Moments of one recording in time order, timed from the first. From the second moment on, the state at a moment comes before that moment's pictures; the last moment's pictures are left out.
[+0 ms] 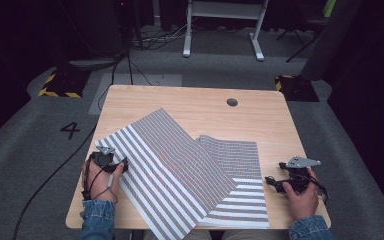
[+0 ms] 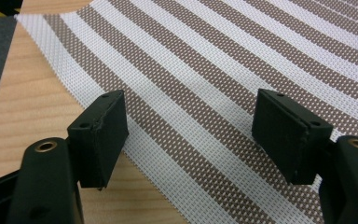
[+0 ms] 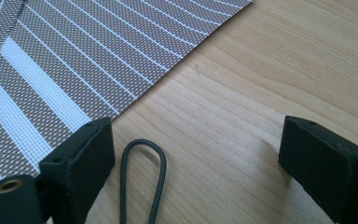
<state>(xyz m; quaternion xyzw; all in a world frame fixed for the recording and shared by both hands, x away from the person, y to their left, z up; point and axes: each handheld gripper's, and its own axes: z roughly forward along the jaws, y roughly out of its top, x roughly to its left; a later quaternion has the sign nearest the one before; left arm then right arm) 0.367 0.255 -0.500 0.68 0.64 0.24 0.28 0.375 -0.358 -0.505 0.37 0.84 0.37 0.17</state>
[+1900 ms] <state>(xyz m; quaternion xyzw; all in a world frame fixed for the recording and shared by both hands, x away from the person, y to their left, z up) 0.422 0.223 -0.439 0.72 0.46 0.29 0.44 0.374 -0.357 -0.504 0.37 0.84 0.37 0.17</state>
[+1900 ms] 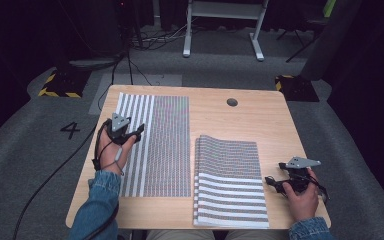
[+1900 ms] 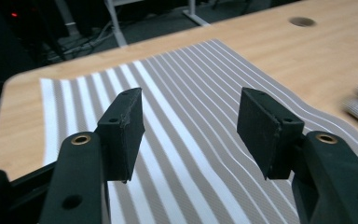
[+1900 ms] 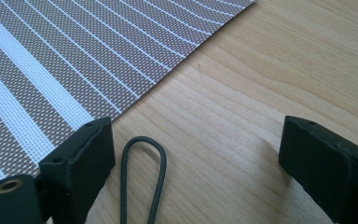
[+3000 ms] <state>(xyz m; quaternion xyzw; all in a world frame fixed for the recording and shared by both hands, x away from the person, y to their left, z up) 0.293 0.272 -0.496 0.70 0.59 0.25 0.33 0.376 -0.356 -0.504 0.37 0.84 0.37 0.16</state>
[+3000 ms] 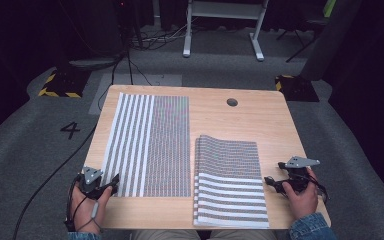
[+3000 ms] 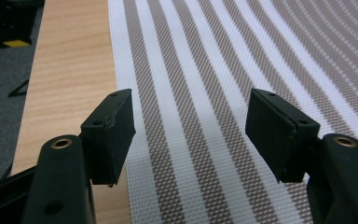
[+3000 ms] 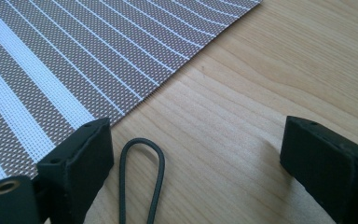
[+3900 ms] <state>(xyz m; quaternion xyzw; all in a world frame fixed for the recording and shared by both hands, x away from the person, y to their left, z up) 0.304 0.264 -0.502 0.71 0.58 0.23 0.32 0.375 -0.356 -0.504 0.36 0.84 0.37 0.16</state>
